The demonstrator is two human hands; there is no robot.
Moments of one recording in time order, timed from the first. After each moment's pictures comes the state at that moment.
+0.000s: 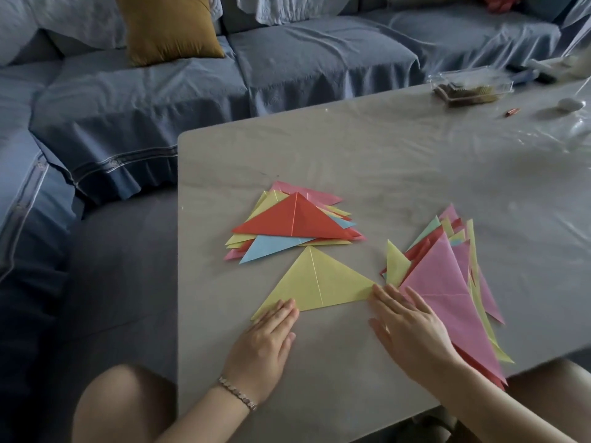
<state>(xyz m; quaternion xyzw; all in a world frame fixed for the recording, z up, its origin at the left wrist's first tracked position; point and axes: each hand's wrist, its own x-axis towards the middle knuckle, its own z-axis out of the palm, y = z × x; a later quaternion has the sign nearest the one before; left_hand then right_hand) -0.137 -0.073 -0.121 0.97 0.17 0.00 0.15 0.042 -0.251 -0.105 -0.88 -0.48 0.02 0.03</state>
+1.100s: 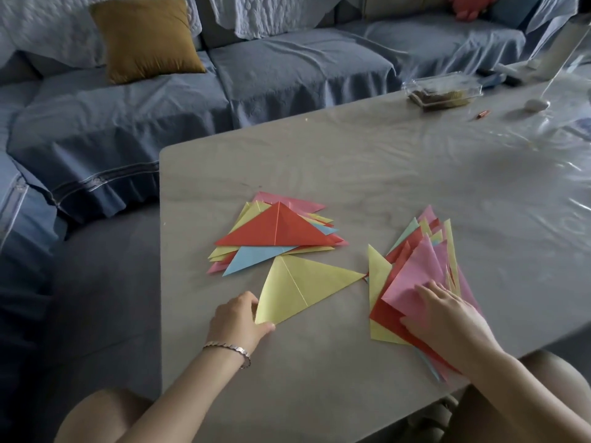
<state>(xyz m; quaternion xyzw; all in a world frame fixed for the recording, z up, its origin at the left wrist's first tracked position) -0.094 -0.049 -0.082 0.86 0.44 -0.08 0.24 0.083 -0.292 -0.078 -0.93 -0.34 0.11 0.02</state>
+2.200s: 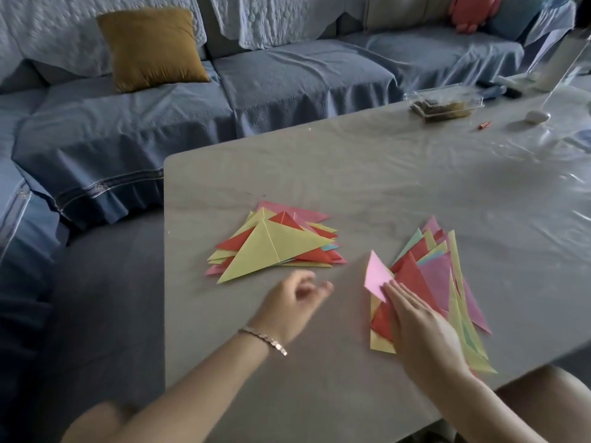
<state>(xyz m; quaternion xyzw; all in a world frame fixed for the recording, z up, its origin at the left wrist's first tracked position) -0.048 -0.075 -0.041 0.79 0.30 0.01 0.53 0.046 -0.252 -0.074 -0.92 -0.35 -0.07 0.17</state>
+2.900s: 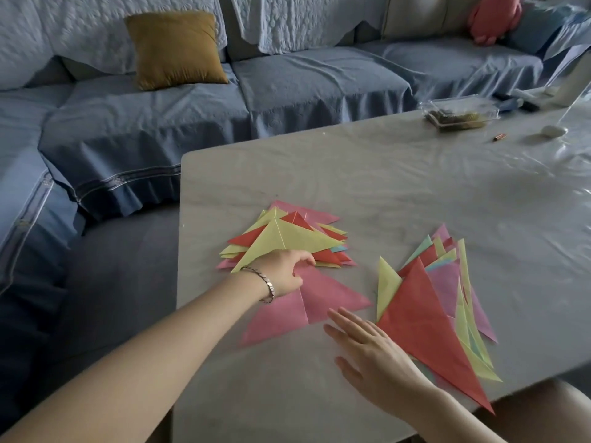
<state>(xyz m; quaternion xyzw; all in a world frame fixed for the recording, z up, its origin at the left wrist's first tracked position) -0.023 -0.017 -0.035 0.94 0.20 -0.11 0.24 0.016 -0.236 -0.109 -0.79 -0.59 -0.01 0.14</state>
